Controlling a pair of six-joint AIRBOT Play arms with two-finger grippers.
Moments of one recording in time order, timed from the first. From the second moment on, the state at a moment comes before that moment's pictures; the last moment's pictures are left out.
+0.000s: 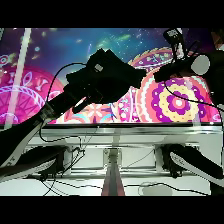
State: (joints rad) left arm -0.70 -1.22 0.91 1.89 -0.72 -1.77; right arm 0.24 -1.10 1.22 -1.52 1.19 1.37
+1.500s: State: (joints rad) left arm -0.04 -1.11 0.83 1.90 -0.85 -1.72; right arm 0.75 -1.45 1.22 -1.37 0.70 1.15
